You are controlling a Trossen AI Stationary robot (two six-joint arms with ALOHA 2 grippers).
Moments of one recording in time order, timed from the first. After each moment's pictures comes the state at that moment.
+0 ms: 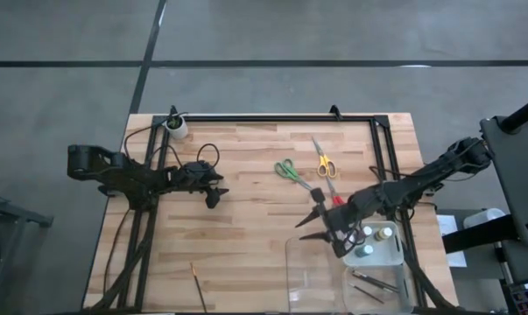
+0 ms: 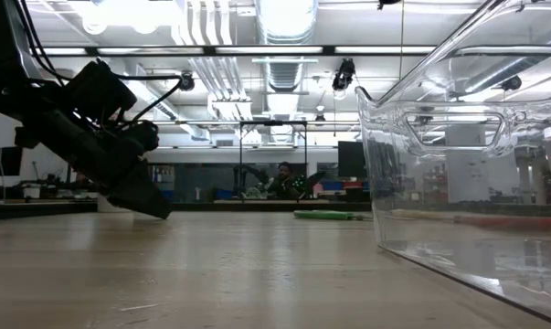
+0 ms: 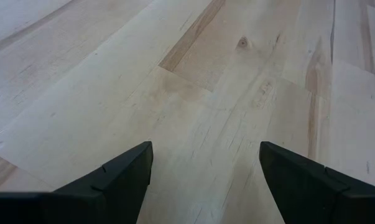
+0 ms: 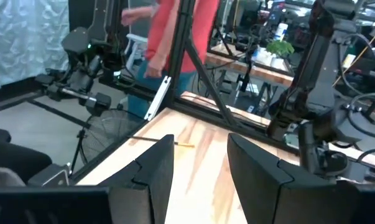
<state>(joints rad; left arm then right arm) 0.25 1.42 0.12 0.63 -0.01 -0.26 0.41 1.23 0.66 0.48 0.06 -0.16</state>
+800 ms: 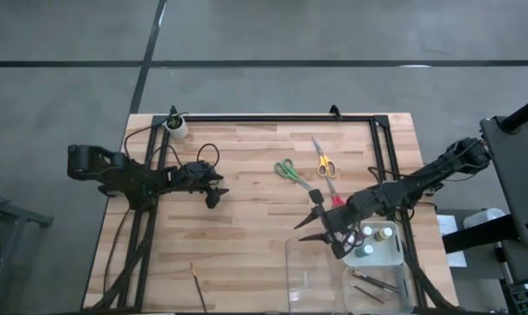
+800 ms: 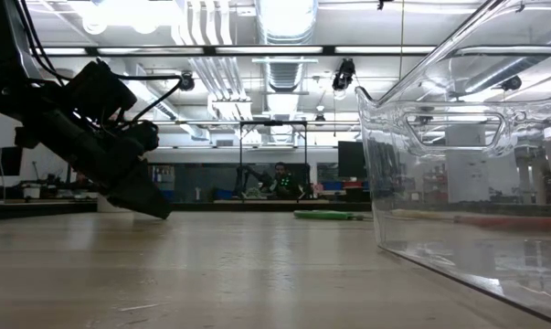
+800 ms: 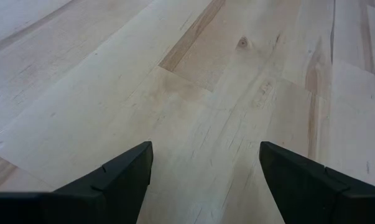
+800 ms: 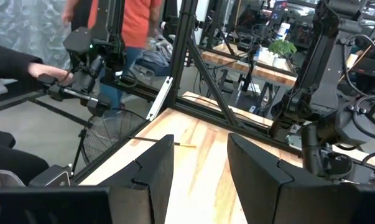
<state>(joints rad) 0.25 1.42 0.12 0.63 -0.01 -0.26 0.41 1.25 0.68 0.47 0.05 -0.16</state>
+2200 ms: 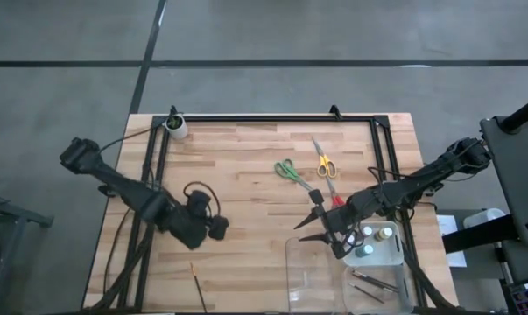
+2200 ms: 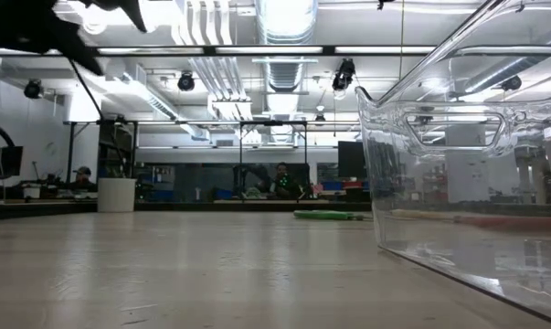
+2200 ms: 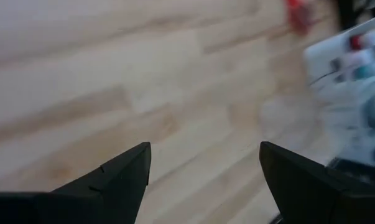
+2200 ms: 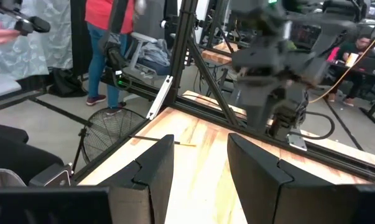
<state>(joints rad) -0.57 1.34 1.07 -0.83 -0.43 -1.71 0.41 1.25 0.68 0.47 0.05 -0.16</state>
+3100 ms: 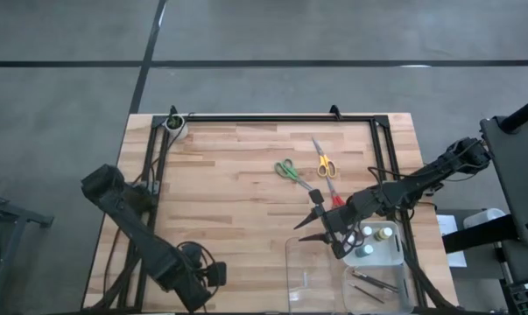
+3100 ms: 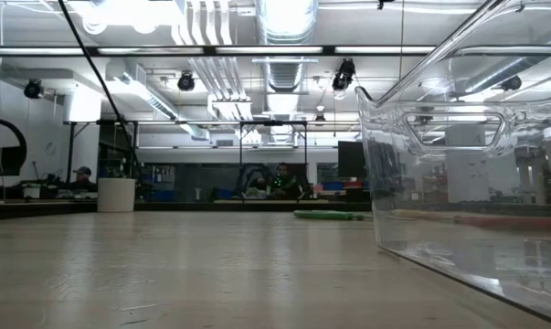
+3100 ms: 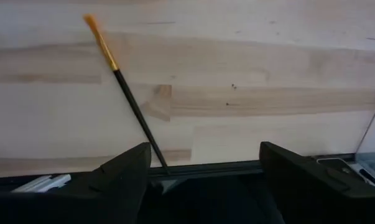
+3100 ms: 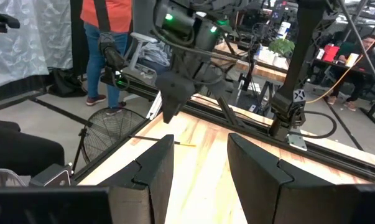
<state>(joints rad) -0.83 1.75 1.36 -0.94 -0.07 -2.46 0.41 1.25 0.68 0.47 0.05 -0.16</state>
